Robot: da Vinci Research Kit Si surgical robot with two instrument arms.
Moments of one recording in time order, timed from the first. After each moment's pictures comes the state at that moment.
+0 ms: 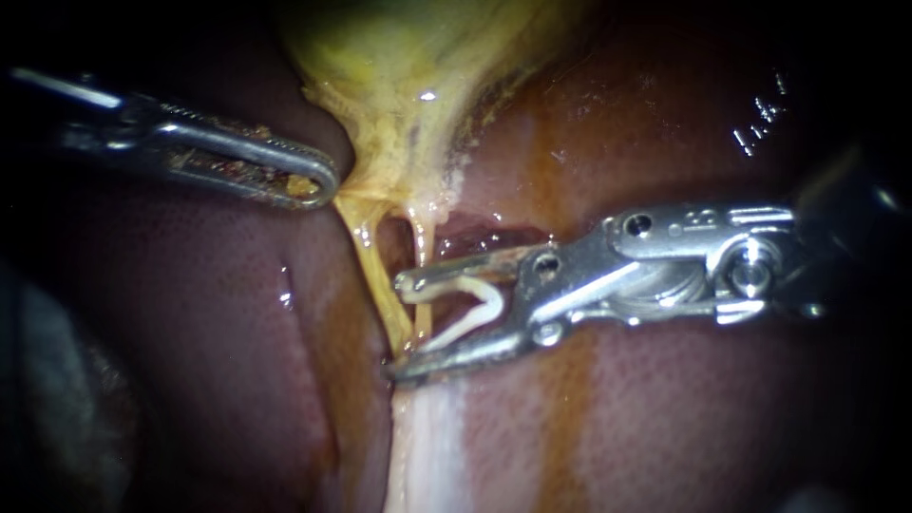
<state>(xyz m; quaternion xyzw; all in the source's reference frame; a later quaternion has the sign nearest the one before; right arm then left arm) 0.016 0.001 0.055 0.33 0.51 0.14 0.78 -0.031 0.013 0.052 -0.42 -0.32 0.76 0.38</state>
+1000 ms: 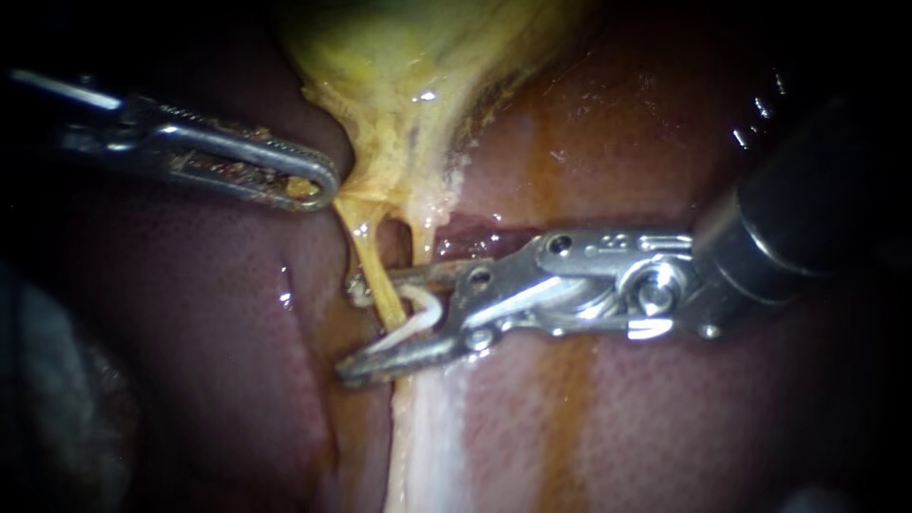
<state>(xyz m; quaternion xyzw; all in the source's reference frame) 0.021 -0.001 0.059 0.34 0.52 0.16 0.76 -0.031 0.013 0.052 -0.42 -0.32 0.76 0.38</state>
